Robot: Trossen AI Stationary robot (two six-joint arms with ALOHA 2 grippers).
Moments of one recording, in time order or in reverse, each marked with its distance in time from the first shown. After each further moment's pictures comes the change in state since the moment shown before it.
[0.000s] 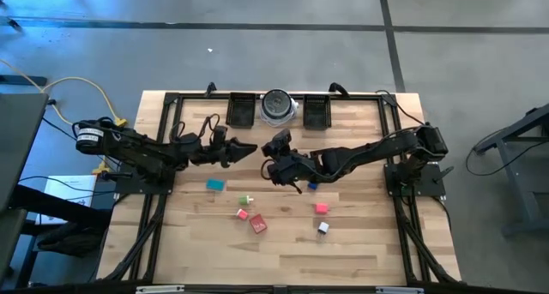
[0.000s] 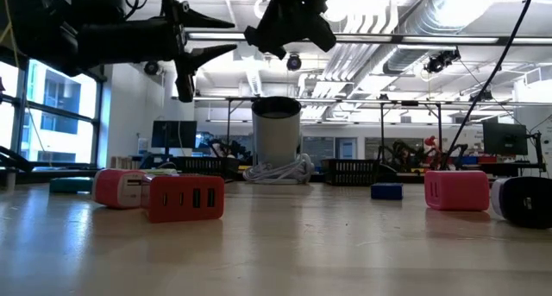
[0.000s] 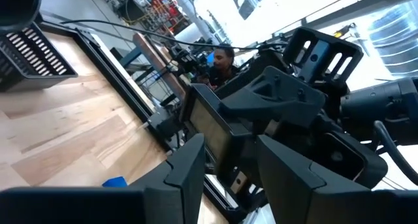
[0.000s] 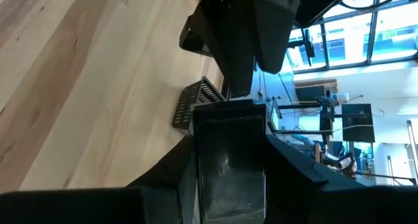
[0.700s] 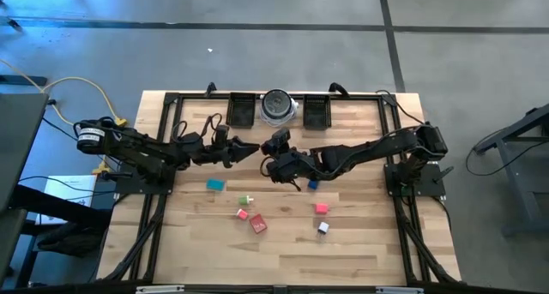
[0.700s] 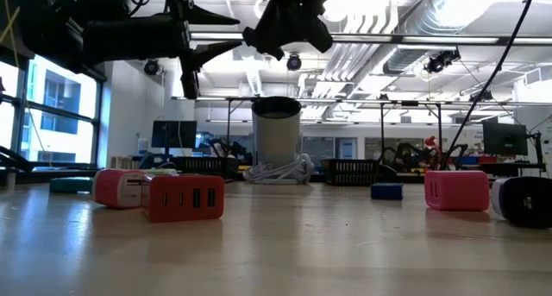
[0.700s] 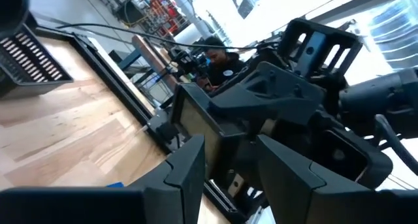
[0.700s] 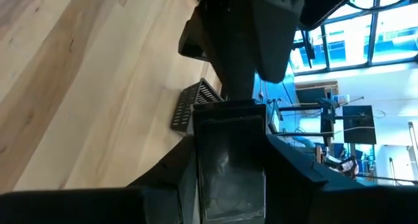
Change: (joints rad) left arm -0.006 0.010 0.034 -0.025 -0.004 0.028; right arm -0.015 0.000 0.000 0.016 -0.022 -0.019
